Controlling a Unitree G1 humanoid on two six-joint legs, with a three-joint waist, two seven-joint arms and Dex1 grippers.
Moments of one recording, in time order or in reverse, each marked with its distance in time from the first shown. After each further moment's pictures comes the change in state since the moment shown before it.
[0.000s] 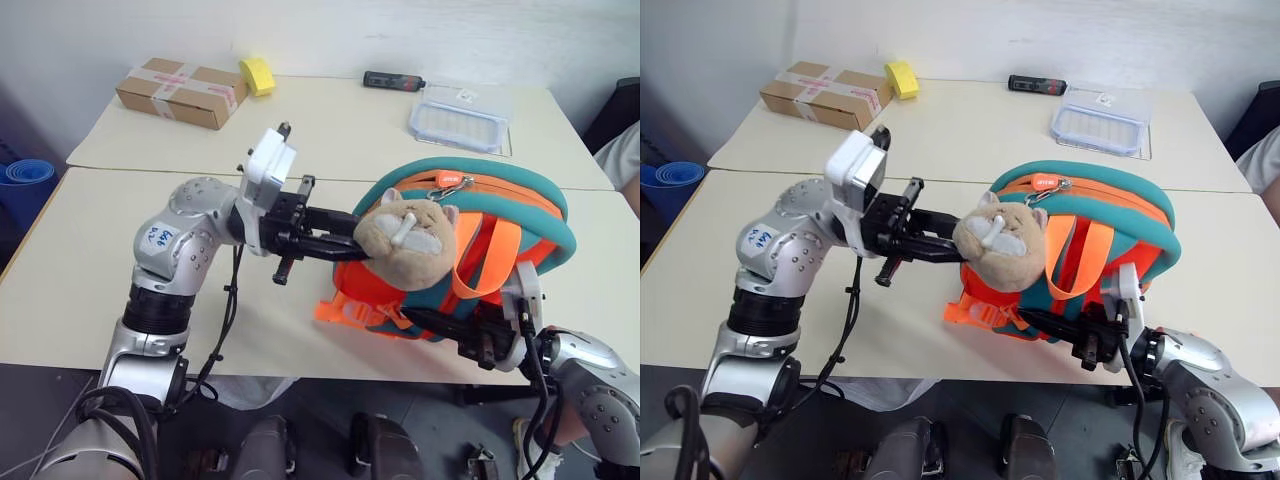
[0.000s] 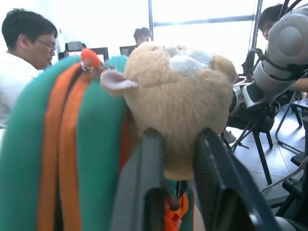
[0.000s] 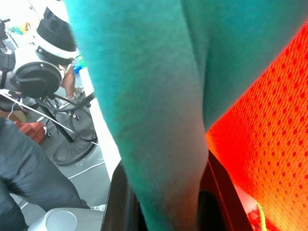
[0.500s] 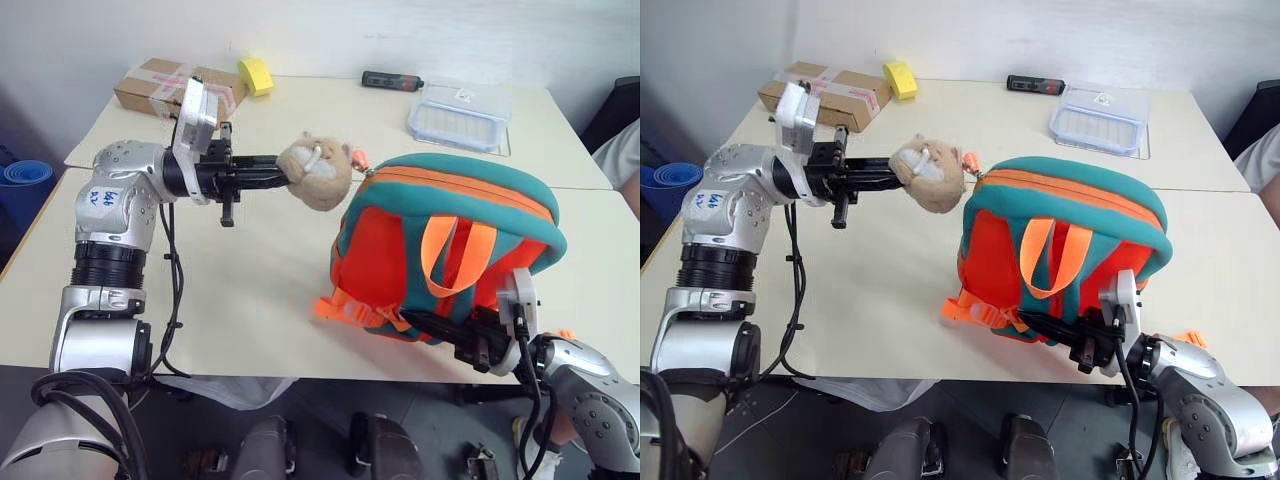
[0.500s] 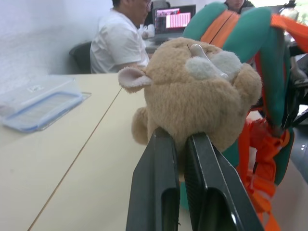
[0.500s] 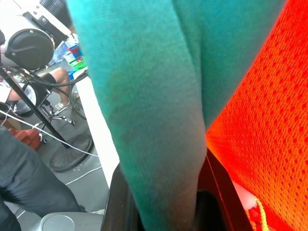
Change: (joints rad) left arm -0.115 0.151 0.048 0.470 0.217 -0.282 -0.026; right arm 0.036 0.014 0.002 0.011 -0.012 -0.026 -0.014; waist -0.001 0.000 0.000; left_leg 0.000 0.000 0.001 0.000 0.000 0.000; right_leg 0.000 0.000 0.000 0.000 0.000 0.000
